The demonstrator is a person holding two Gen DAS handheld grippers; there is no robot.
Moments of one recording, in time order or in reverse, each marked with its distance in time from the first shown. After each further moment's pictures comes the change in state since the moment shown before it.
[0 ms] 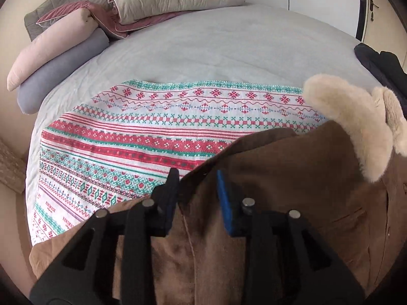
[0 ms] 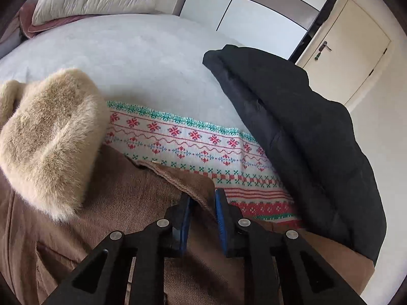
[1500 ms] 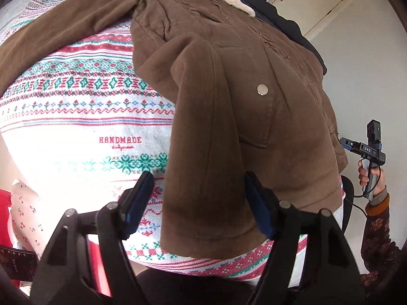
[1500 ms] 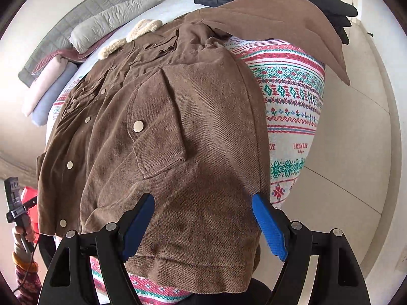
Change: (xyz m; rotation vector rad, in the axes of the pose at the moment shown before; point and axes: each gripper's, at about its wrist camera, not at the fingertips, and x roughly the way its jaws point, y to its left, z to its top) left arm -0.220 0.061 -0.349 0.041 0.286 -0.700; right arm -0.258 -0.112 -0.402 0.350 0.216 0.546
